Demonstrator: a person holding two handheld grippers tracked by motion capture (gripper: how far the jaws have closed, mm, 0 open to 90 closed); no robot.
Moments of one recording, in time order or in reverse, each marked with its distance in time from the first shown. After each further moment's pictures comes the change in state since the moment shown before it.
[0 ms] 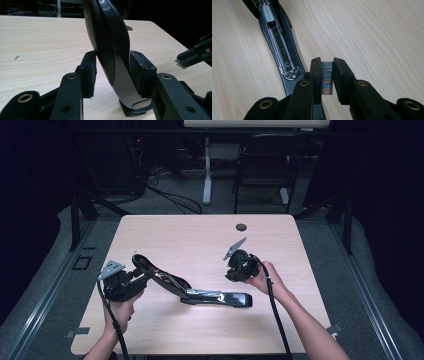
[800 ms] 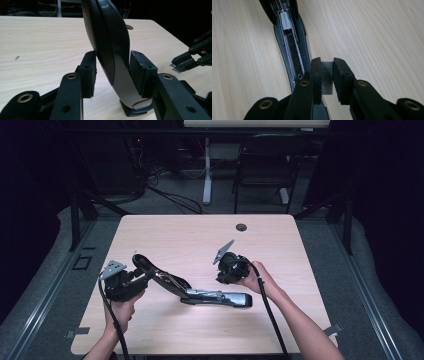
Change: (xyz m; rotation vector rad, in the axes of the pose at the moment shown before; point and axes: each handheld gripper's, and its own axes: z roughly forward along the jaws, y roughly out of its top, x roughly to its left) left arm -0.001 0.000 0.002 0.001 0.007 0.009; right arm 0.014 0.017 0.014 0.002 0.053 -0.103
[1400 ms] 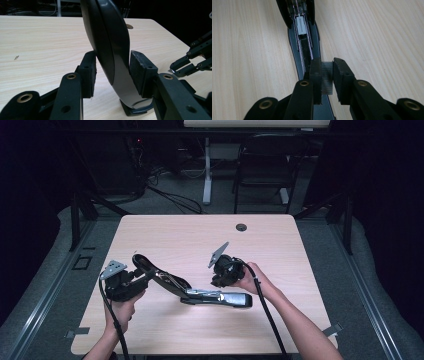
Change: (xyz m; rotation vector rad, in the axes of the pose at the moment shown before) left arm 0.000 0.000 0.000 0.014 -0.003 0.003; right arm 0.007 0.007 0.009 -0.007 0.072 -0.057
